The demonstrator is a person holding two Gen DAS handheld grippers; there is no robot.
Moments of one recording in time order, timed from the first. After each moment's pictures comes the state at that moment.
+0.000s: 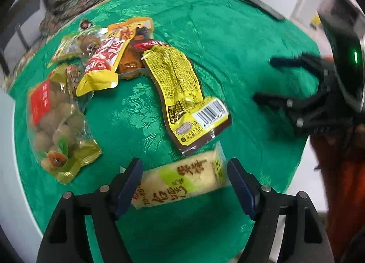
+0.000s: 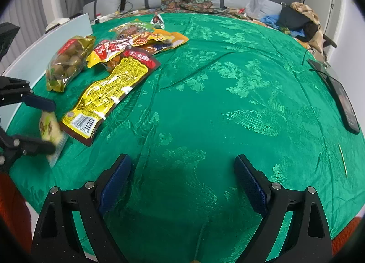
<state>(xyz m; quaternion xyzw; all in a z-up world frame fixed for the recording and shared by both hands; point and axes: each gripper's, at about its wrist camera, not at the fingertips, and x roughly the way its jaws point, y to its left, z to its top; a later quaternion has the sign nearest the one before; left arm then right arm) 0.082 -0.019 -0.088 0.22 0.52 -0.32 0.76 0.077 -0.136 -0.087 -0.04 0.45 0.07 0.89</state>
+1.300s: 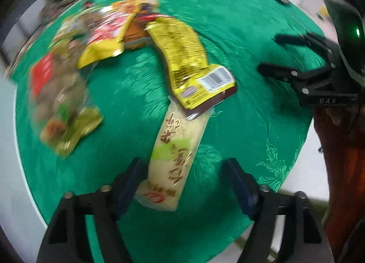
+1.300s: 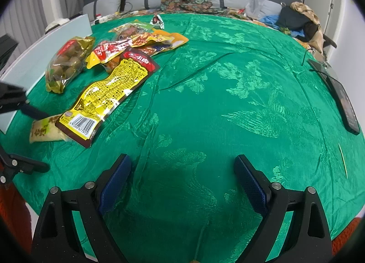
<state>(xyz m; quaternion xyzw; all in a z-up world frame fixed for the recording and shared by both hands) 0.087 -0.004 -0.094 0.21 0.57 -0.28 0.74 0.080 -0.135 -0.087 -0.04 0.45 0.07 0.89</state>
